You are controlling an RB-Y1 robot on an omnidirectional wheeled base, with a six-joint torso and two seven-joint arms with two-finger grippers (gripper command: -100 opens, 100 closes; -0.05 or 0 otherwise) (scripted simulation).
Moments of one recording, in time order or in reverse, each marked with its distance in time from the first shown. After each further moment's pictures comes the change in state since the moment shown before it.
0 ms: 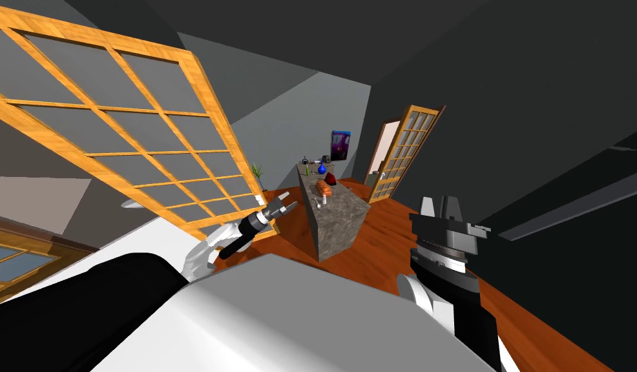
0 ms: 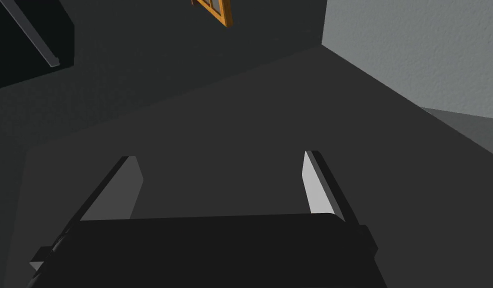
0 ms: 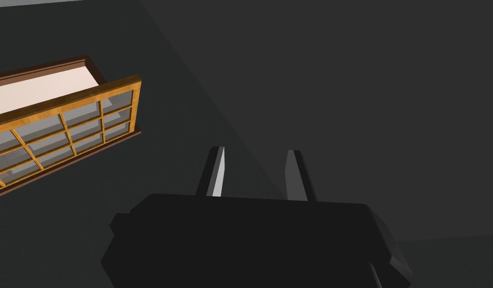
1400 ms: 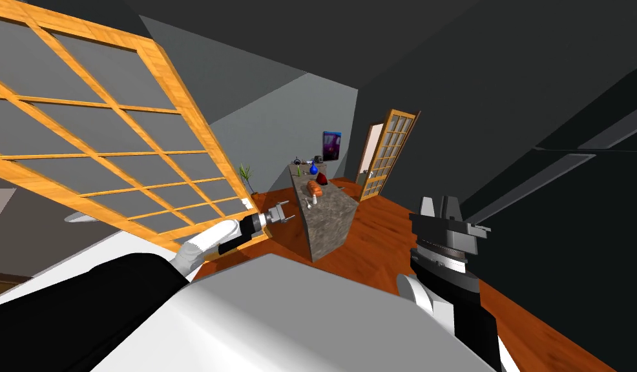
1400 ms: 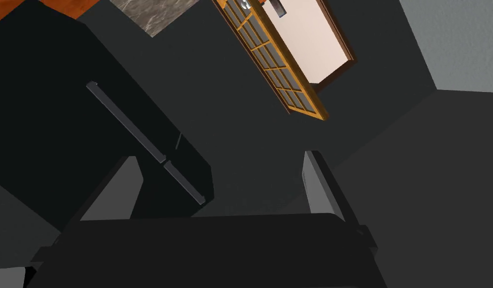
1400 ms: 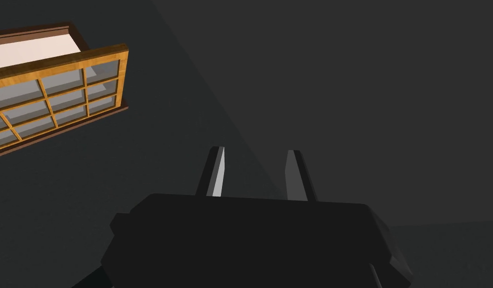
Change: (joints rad) left arm 0.024 0.252 -0.025 0.108 -0.377 0.048 -0.114; right arm 0.000 0.000 0.000 0.000 0.000 0.000 0.000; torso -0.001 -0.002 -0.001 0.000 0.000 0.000
